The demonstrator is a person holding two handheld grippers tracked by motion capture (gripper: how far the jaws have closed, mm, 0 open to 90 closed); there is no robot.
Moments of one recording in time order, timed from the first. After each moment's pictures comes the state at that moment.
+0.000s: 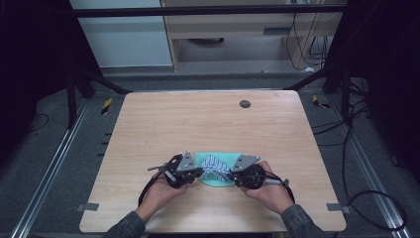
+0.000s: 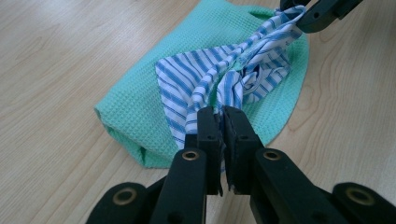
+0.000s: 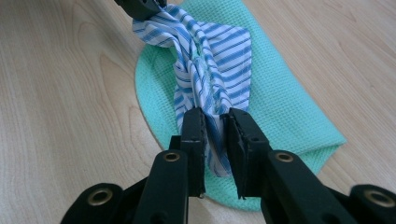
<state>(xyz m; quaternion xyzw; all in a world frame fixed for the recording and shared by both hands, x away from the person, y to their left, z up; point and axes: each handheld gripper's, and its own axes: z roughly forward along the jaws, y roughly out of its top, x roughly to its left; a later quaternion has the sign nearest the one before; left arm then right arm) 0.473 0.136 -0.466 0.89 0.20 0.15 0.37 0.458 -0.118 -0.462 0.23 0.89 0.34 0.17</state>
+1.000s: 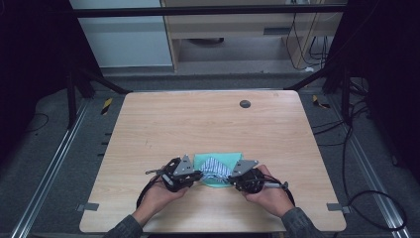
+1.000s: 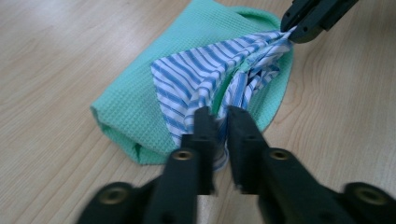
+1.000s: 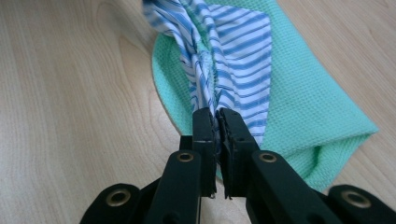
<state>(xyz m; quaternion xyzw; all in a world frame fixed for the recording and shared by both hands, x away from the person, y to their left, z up) 0.462 0.142 -0.467 0.89 0.20 0.15 0.39 0.451 -0.117 -0.470 0.21 0.91 0.33 0.15</state>
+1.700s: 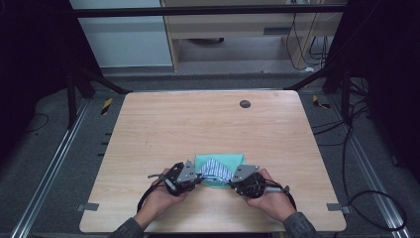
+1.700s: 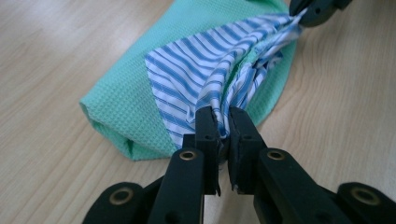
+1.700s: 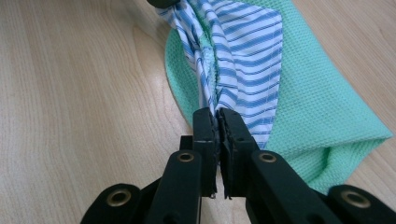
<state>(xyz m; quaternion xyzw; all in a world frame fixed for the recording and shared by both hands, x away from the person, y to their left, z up) 0.457 0.136 -0.480 0.90 0.16 0.16 0.37 0.439 -0.118 -0.474 0.20 0.91 0.33 0.16</state>
